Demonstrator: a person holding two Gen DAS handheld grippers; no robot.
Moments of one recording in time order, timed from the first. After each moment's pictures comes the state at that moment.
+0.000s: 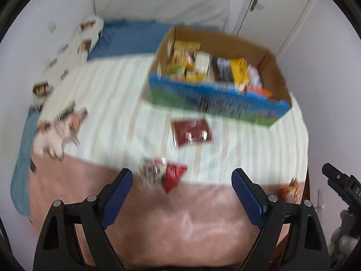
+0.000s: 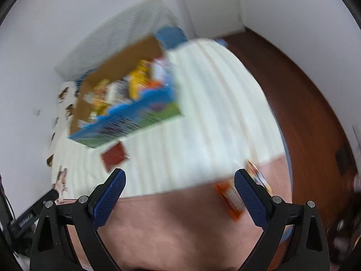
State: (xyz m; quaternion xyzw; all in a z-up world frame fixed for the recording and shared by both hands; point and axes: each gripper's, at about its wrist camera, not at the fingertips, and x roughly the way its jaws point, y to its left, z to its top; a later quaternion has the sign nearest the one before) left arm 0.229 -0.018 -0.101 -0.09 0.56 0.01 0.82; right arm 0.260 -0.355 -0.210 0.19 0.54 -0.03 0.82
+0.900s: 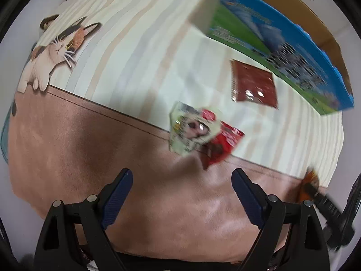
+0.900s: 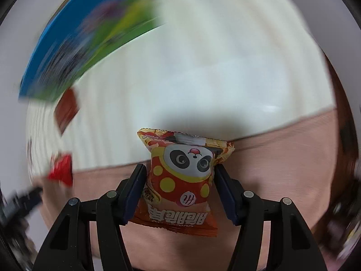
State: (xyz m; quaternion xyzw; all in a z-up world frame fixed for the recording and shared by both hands) left arm 0.231 0.051 -0.220 -0.17 0.66 0.08 0.72; right arm 0.284 -0.318 -0.367 0.15 0.66 0.01 0.74
